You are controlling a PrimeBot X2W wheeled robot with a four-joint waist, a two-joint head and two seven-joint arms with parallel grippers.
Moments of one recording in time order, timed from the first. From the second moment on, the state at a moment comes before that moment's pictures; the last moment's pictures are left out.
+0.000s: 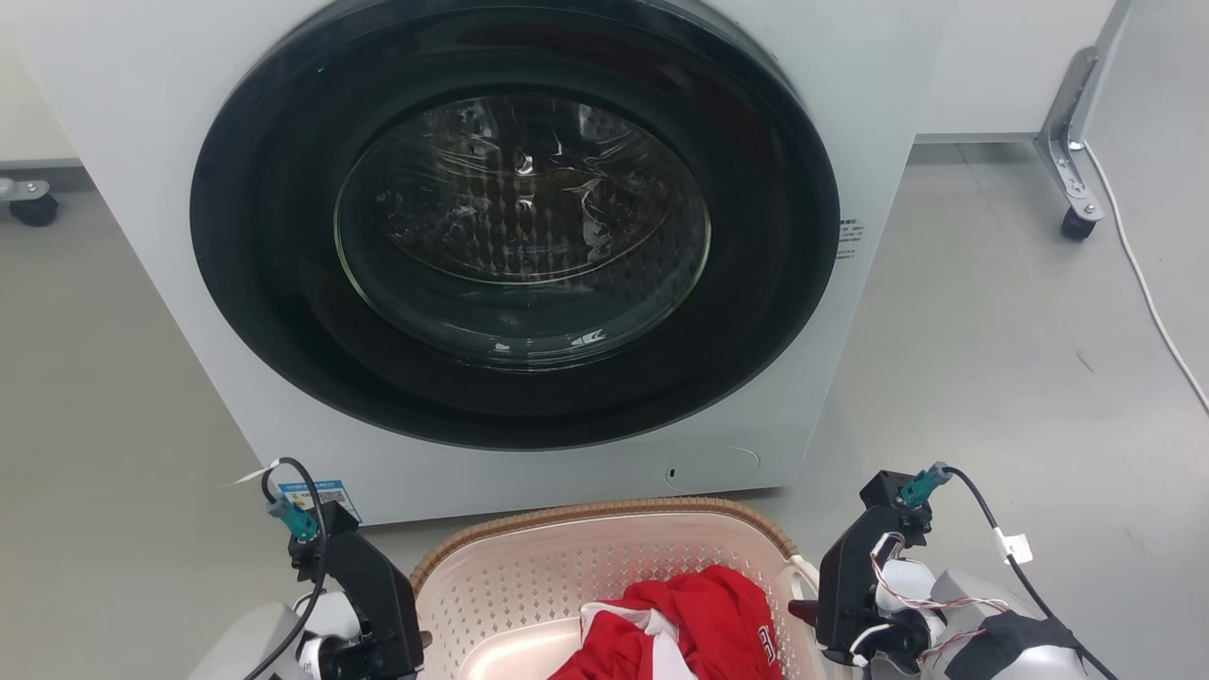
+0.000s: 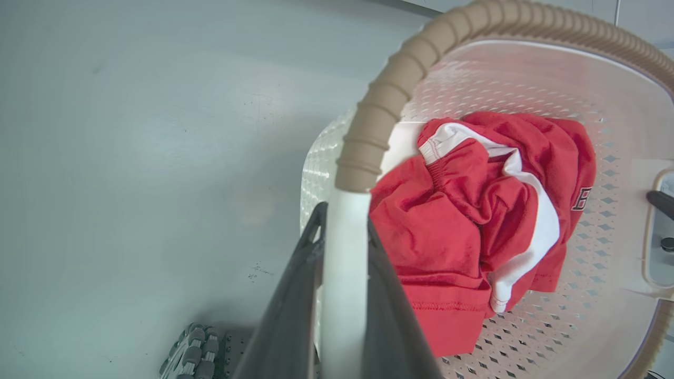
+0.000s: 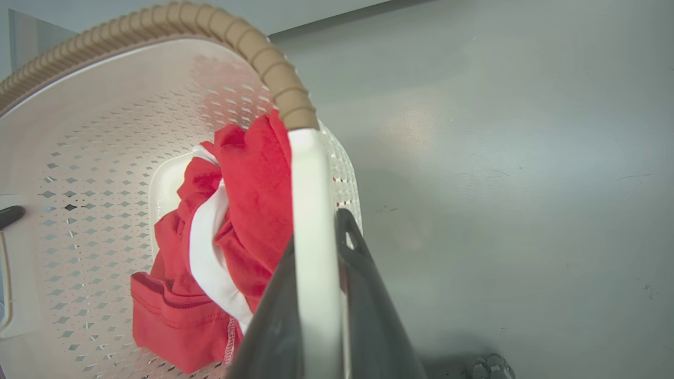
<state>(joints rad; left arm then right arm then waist) -0.61 0.12 -0.54 1.16 -1.00 -0.12 0.59 -0.69 -0.04 0.58 1.21 0.83 0.13 0.53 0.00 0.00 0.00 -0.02</state>
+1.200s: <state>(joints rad) -0.64 0.12 -0.57 1.12 -0.94 -0.12 0.25 -0.73 -0.04 0.62 1.15 0.76 0.10 0.20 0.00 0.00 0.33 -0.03</state>
